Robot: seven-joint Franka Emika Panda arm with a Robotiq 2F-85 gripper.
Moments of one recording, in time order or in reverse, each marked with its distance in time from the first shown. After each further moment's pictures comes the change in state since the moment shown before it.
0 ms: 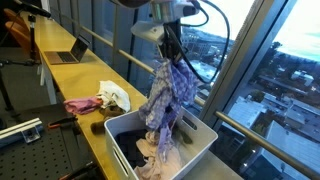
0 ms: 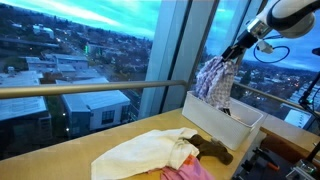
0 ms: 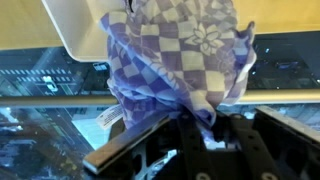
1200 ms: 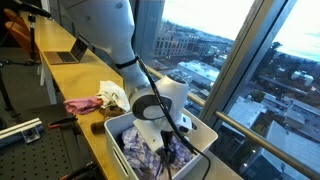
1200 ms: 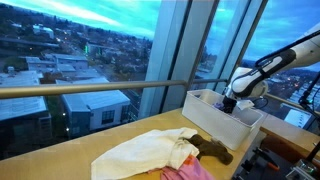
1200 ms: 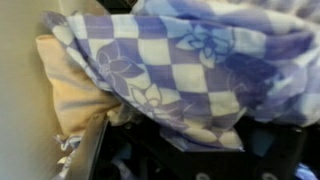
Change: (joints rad) arm -0.135 0.632 -0.059 0.138 -0.066 0.034 -0.054
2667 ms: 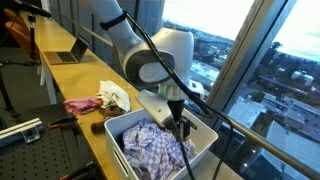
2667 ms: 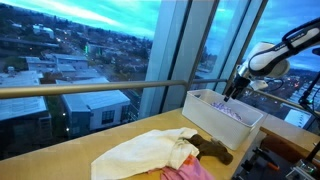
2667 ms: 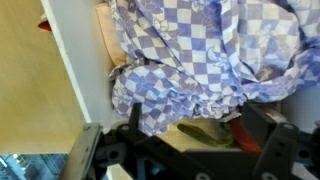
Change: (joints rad) arm 0.040 -0.301 -0.052 -0.144 -0.022 0.010 -0.008
